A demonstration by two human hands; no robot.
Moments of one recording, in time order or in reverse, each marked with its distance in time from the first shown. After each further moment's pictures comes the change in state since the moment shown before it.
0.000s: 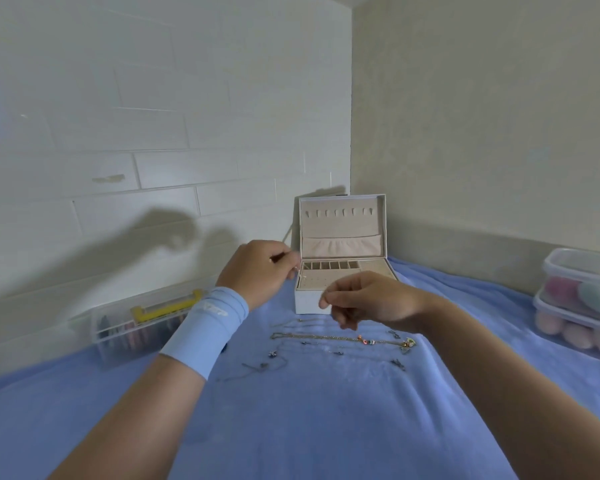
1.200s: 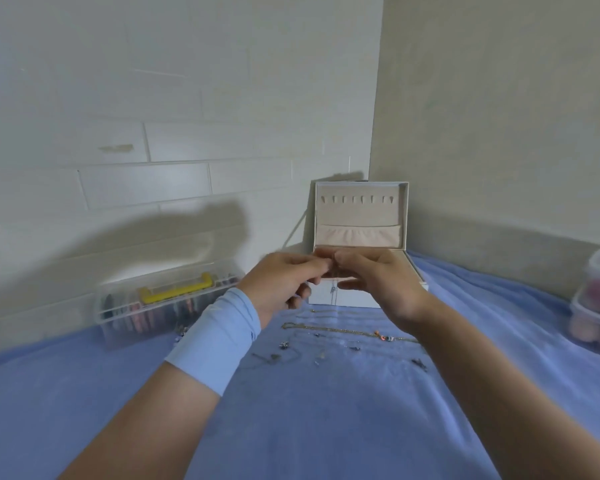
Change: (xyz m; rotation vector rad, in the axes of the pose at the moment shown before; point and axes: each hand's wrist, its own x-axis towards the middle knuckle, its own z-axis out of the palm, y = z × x) left_hand -0.015 -0.010 0.016 -0.586 -0.212 -0.378; right_hand 0.026 -0.007 0.030 0.088 0.369 -0.173
